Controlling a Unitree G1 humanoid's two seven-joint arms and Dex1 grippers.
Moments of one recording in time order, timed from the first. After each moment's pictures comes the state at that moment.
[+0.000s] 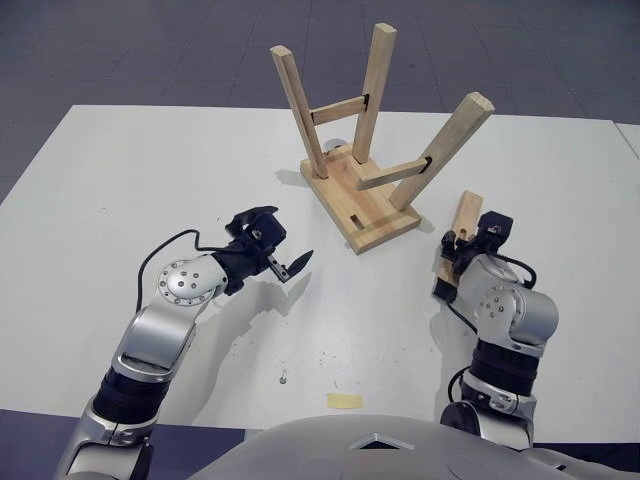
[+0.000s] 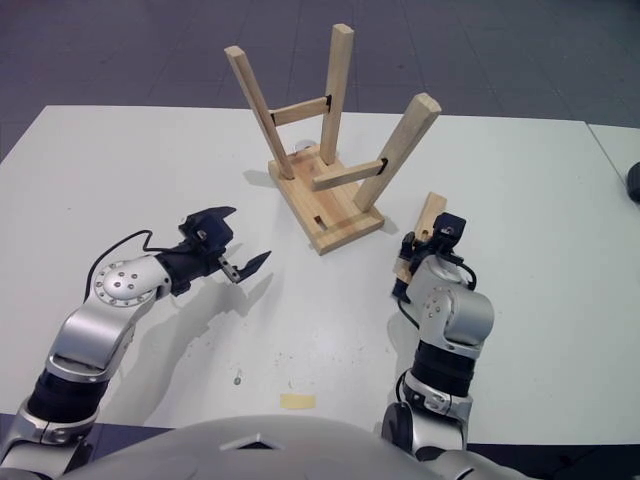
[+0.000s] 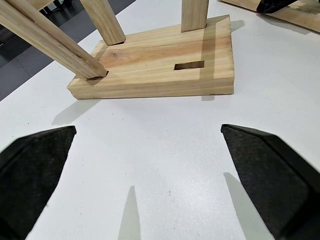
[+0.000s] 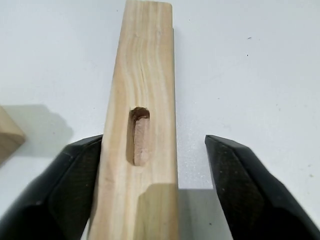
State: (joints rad) left arm -0.08 0.53 -0.21 -0.46 -0.06 0.56 -0.55; right arm -0.20 0.02 -0.32 -0.29 0.24 1.09 -0.35
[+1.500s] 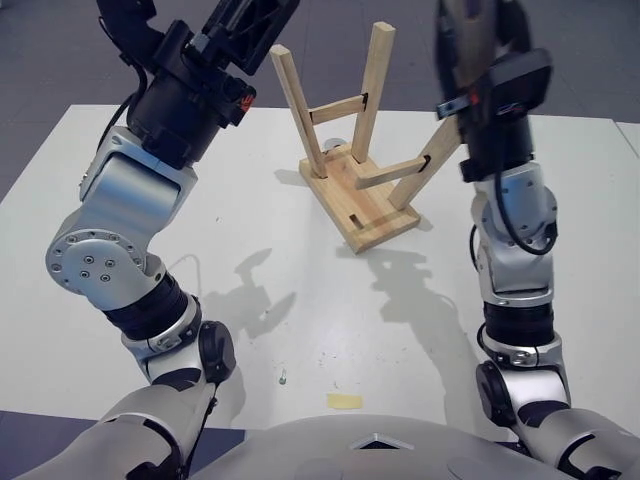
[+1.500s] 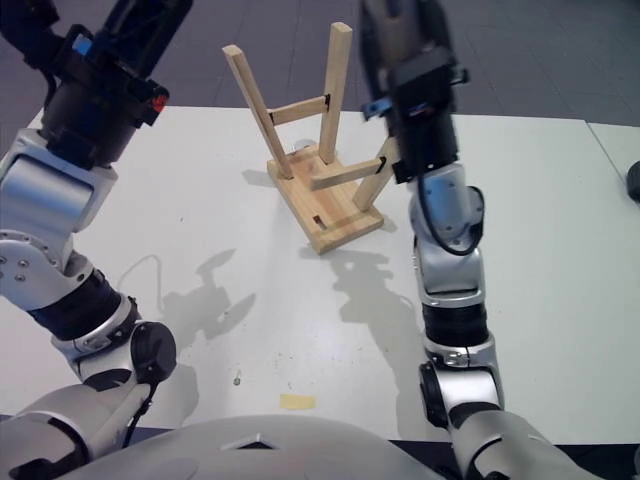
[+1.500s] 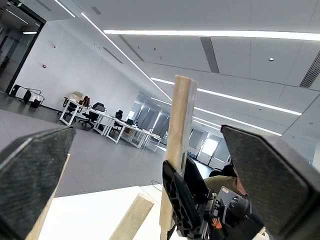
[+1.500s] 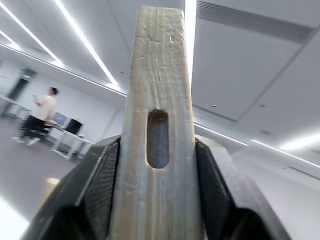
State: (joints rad) left arm -0.63 0.17 0.38 -0.52 -1.31 0.94 0.06; right arm -0.44 -0.25 0.12 -0.30 -0.02 -0.10 0.24
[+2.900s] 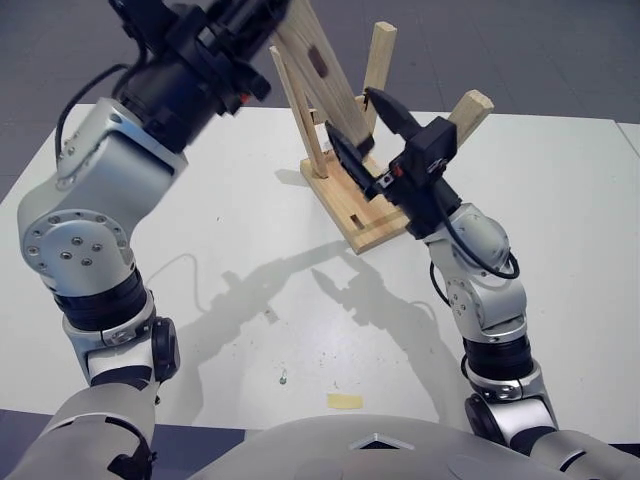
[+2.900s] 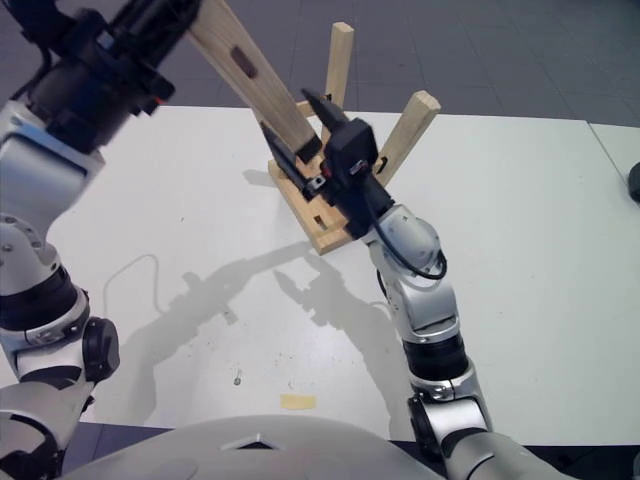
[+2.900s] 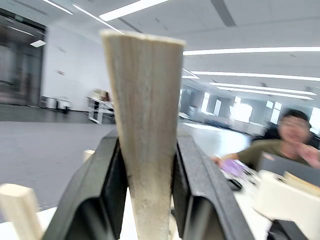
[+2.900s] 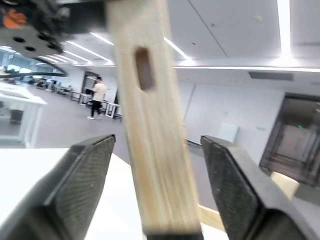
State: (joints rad) left arm -0.65 0.44 0.24 -0.46 -1.18 0.75 0.03; right arm -0.31 -0.17 0.14 -0.38 0.24 0.19 0.36
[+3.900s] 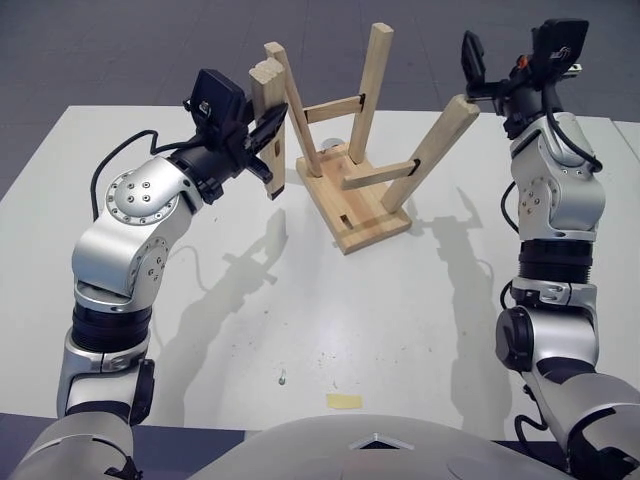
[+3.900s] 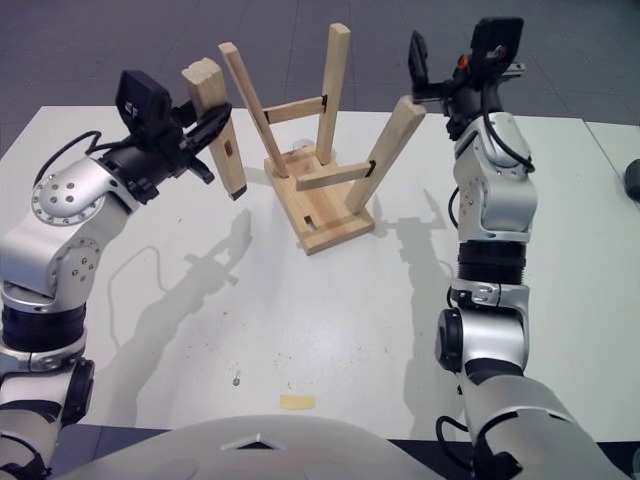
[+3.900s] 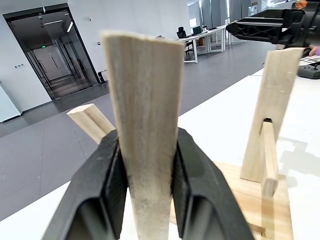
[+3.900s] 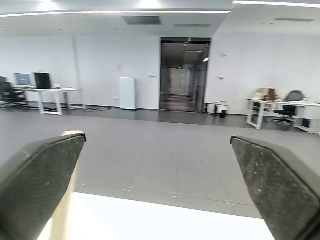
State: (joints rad) left arm -0.45 0.56 -0.03 -0.40 -0.45 0.60 -0.32; right arm -0.69 -0.36 -0.17 0.15 0.31 0.35 0.22
